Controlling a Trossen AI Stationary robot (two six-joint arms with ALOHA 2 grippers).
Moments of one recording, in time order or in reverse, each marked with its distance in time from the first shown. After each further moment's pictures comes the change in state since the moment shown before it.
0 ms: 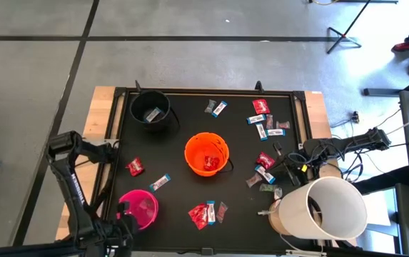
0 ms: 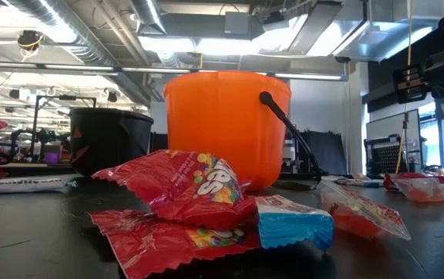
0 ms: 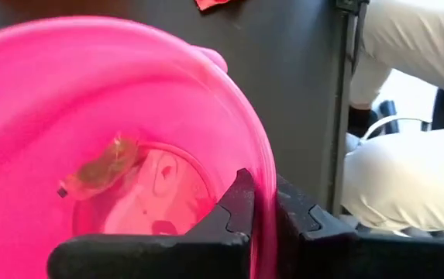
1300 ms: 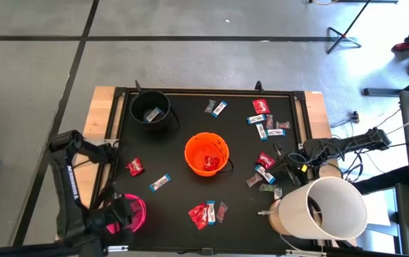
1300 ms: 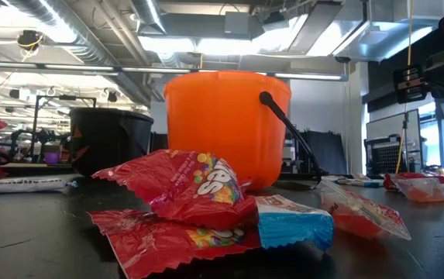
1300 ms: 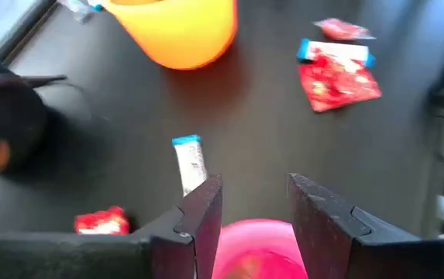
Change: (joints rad) left arm 0.084 -0.022 0.352 -0.721 -0.181 -0.162; right arm 0.000 0.000 0.000 0.000 0.000 0.000
